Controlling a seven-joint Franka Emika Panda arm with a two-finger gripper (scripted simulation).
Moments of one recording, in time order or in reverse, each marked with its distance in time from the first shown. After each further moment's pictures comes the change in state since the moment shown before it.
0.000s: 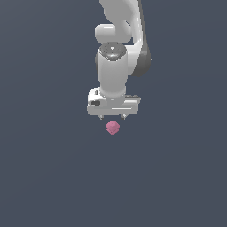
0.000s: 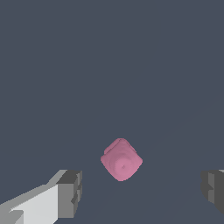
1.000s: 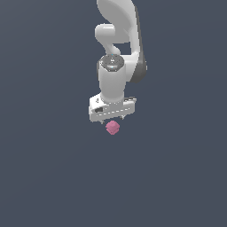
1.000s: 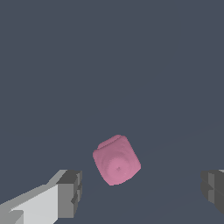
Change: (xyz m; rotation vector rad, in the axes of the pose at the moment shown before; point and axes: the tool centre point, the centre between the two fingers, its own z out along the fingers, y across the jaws) arm -0.014 0.002 0.038 -0.004 -0.001 -0.244
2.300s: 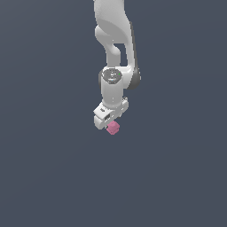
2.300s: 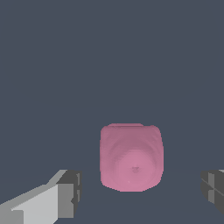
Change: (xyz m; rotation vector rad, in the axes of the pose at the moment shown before) arm -0.034 -0.011 0.067 0.008 0.006 -0.481
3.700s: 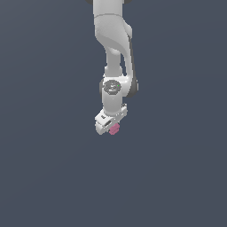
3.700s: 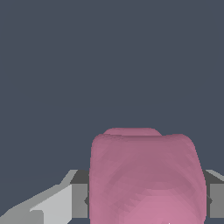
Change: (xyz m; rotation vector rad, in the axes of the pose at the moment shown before) arm -0.001 0.000 0.049 -0.001 0.001 -0.004
